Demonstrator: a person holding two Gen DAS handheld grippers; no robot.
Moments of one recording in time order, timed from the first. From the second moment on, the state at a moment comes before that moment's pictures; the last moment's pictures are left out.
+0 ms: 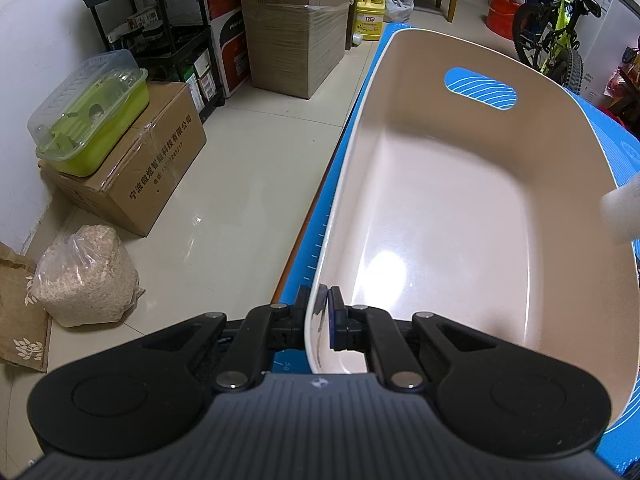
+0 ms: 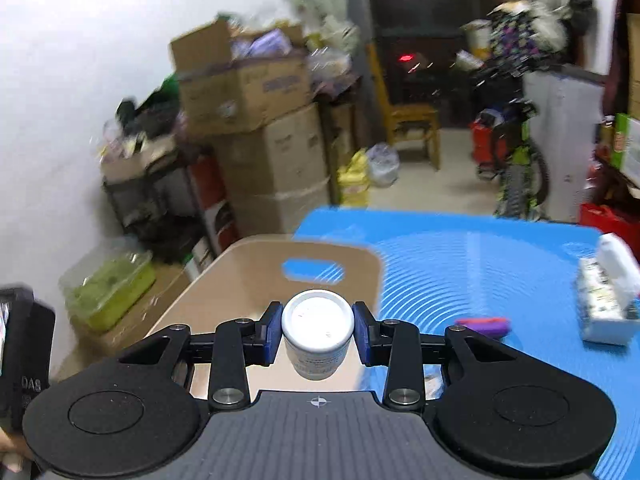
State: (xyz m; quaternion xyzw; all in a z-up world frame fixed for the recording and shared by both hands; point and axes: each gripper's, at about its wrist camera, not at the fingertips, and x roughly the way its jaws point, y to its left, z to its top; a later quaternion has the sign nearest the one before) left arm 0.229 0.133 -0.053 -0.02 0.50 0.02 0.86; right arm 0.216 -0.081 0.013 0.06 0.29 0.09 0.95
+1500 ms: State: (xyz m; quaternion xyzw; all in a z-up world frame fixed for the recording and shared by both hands) left arm 0.229 0.130 -0.056 -0.01 0.51 0.03 0.86; right arm 0.205 -0.101 -0.003 -0.02 0.35 0.08 0.93
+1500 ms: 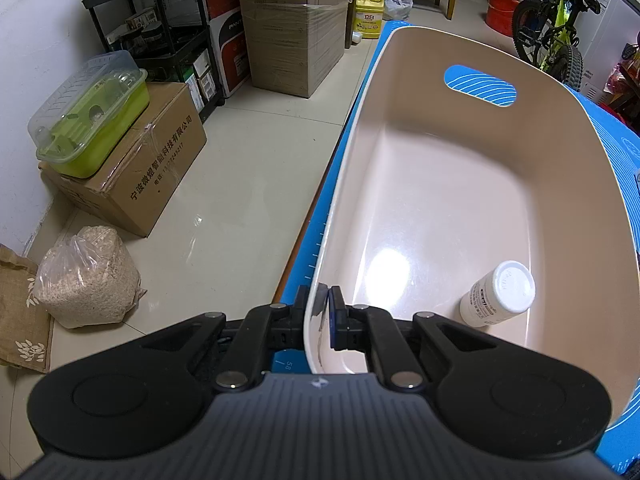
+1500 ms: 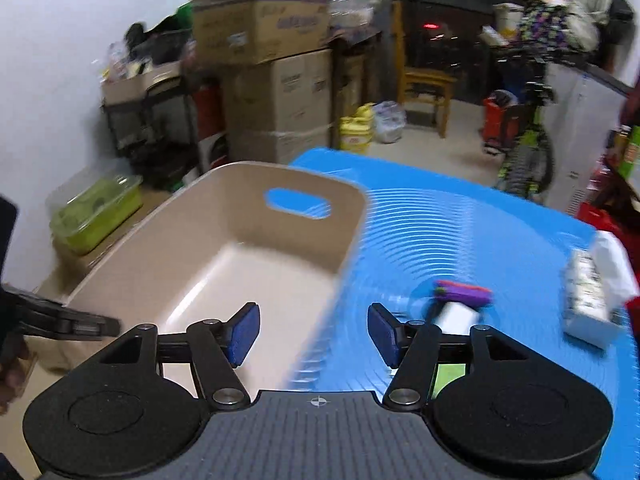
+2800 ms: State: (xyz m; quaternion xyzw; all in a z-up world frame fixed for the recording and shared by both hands) left arm 0.227 0.122 -0.054 0.01 0.51 0.02 0.86; right arm 0.199 -0.252 -0.108 0.06 0.48 -0.08 0.87
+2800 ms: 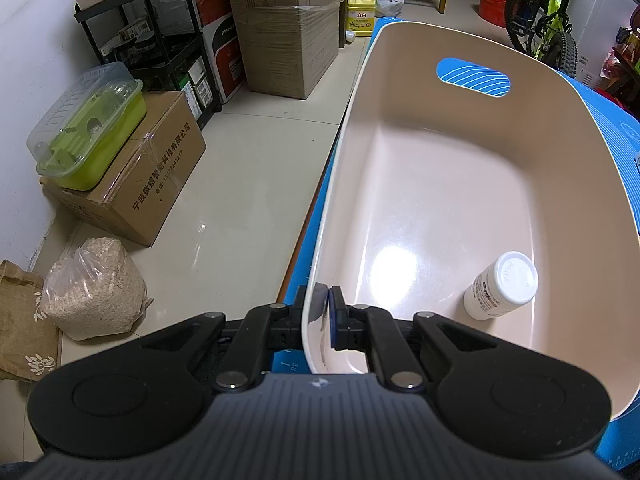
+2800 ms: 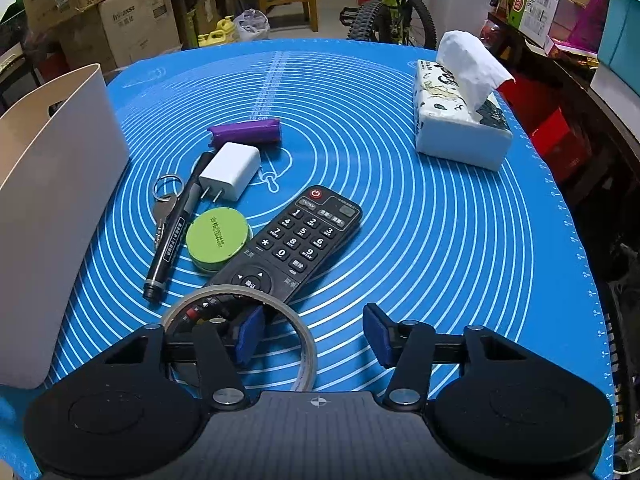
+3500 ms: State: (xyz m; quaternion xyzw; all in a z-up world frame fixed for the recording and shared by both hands) left arm 0.227 0.122 -0.054 0.01 0.51 0.02 0.86; right arm 0.192 -0.254 -0.108 0.11 0.46 -0.01 0.88
